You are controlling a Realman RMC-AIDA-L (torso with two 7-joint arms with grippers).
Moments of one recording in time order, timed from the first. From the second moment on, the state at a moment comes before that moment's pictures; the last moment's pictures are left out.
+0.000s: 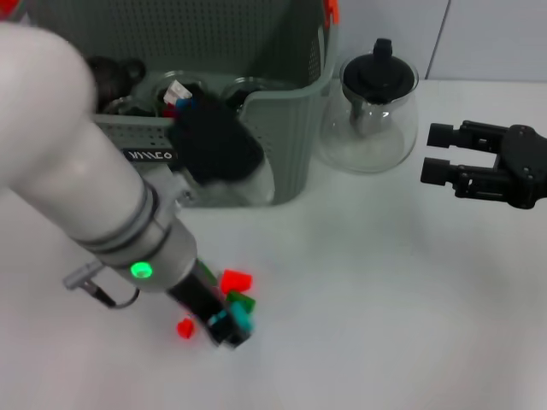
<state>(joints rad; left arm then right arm) -0.51 -2.18 1.64 1.50 2.65 1.64 -2.60 0.59 1.96 -0.61 -0.54 -1.87 -1.78 1.45</state>
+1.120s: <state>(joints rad) -0.92 -1.99 0.87 0.92 2.55 1.03 -2.37 0.60 1.96 -0.62 -0.54 -1.88 -1.78 1.45</state>
